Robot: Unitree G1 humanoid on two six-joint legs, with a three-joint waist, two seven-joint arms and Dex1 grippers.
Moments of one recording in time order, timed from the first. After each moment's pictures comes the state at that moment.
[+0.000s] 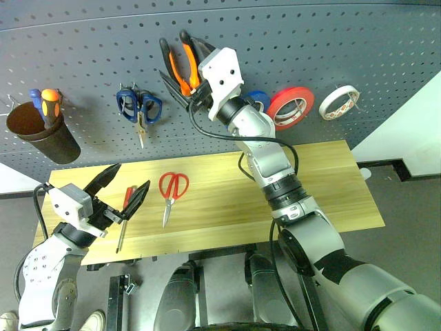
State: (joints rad) left arm 0.22 0.44 0.34 -0.33 -0.53 -0.06 -0.71; right arm -1.00 0.04 0.15 0.48 0.00 -0.20 0.35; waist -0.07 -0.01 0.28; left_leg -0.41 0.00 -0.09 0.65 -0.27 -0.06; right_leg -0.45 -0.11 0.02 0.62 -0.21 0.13
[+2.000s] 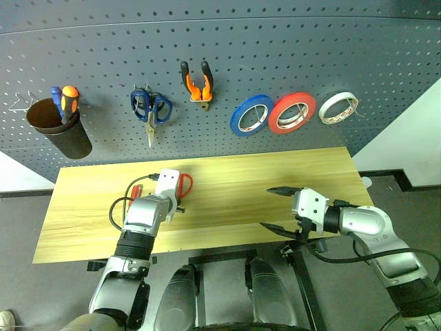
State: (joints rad) left arm -0.48 0.18 -0.02 0.23 -0.07 1.06 -0.06; right arm -0.08 -0.72 0.11 -0.19 0.21 0.04 0.95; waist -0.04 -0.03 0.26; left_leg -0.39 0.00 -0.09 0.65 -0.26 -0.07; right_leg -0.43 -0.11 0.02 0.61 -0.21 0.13
